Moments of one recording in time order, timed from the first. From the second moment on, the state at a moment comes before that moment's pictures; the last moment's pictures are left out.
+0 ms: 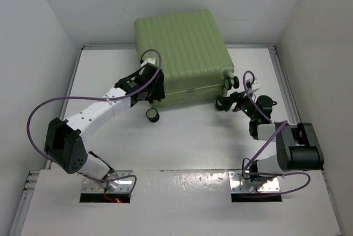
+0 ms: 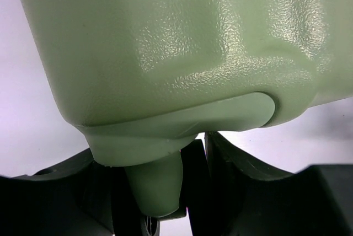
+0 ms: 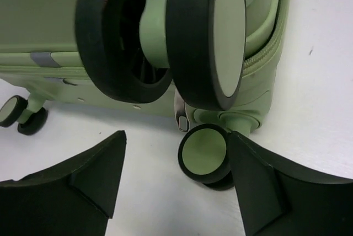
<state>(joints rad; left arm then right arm) -0.60 1.46 1.25 -0.62 -0.30 -0.59 -0.05 1.45 0.27 1.00 -0.58 0.23</state>
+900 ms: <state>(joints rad) -0.60 1.46 1.25 -0.62 -0.29 -0.60 0.34 1.34 0.06 1.15 -0.13 -0.50</state>
